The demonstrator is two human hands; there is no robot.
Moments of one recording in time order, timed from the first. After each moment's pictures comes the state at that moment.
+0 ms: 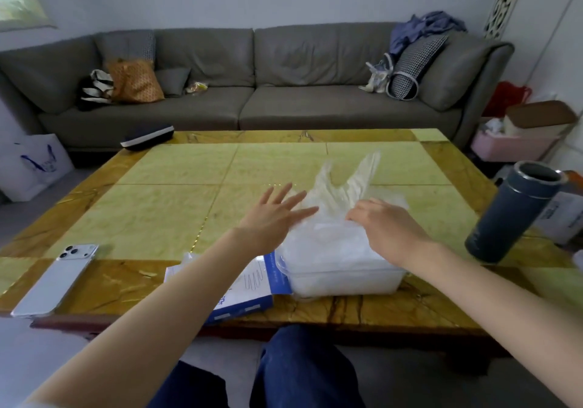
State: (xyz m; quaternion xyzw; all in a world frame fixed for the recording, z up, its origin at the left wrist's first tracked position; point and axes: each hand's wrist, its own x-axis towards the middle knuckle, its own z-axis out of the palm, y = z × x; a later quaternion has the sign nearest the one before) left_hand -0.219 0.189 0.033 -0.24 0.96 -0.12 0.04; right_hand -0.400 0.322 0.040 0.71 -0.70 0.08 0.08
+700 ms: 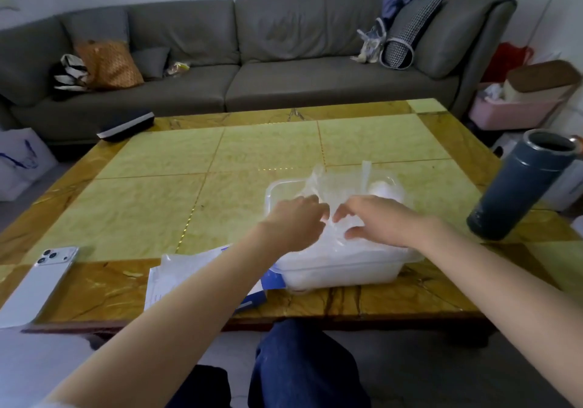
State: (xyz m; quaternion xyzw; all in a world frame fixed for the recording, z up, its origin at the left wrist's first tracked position) left_hand -0.276 0.211 0.024 -0.27 0.96 0.04 0.04; right_hand -0.421 0.302 0.025 0.66 -0.73 0.06 -0.16
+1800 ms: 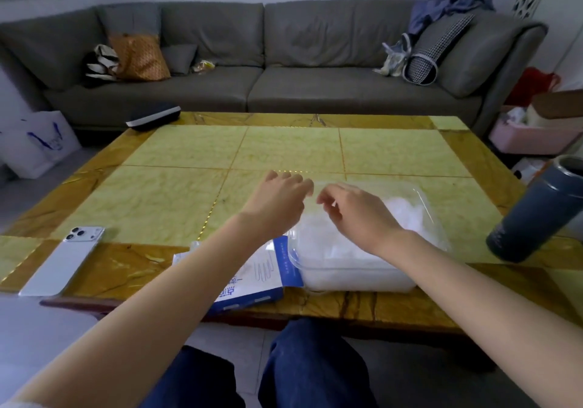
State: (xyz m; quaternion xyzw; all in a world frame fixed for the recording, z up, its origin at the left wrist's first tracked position) left_hand -0.221 0.180 0.043 -0.29 0.95 -0.07 -0.09; right_hand -0.358 0.273 0.032 0.69 -0.70 0.21 -0.01
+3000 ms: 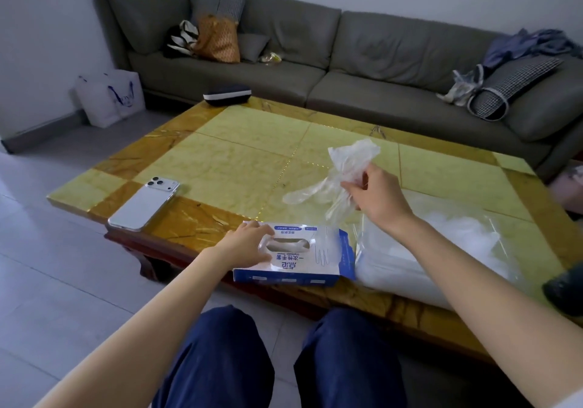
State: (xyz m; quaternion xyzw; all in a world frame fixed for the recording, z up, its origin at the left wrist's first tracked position) left_hand -0.046 0.175 -0.046 -0.49 0.84 0.22 0.03; right_hand -0.270 0.225 0.048 0.60 -0.71 0.35 -0.11
